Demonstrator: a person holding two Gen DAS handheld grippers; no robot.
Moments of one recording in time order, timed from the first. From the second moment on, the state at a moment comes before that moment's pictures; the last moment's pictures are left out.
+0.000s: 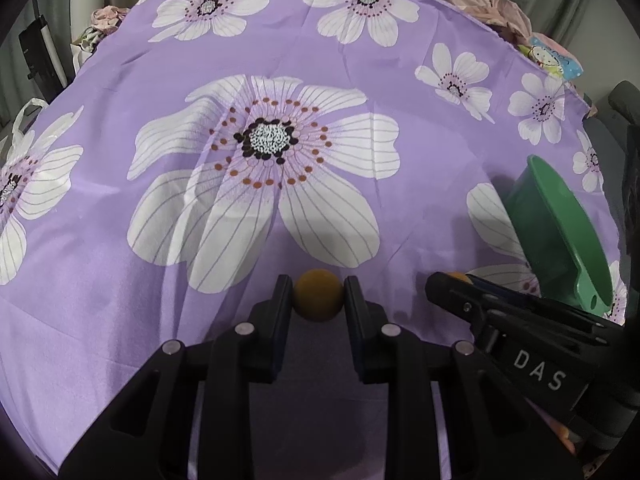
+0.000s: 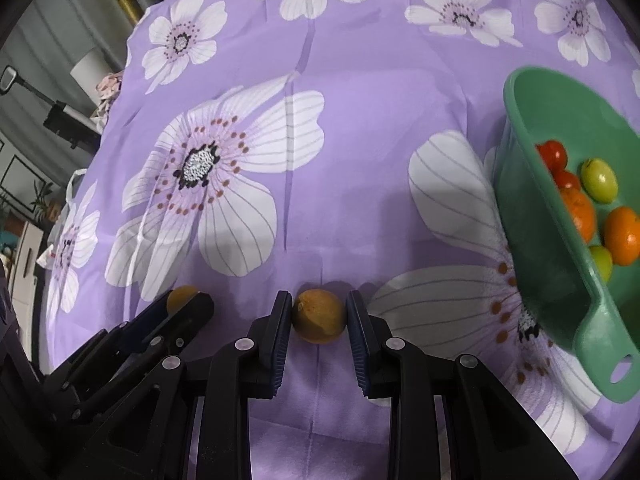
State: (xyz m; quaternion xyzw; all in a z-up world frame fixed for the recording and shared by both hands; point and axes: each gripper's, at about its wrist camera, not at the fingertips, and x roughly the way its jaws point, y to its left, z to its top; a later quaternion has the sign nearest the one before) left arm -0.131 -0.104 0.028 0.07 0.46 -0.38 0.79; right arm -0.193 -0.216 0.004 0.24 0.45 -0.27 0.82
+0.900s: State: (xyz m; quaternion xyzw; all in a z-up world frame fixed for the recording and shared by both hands) left arm -0.179 -0.138 0.092 0.02 0.39 -0.42 0.82; right arm -0.246 -0.241 0.077 0.23 0.32 -0.30 0.87
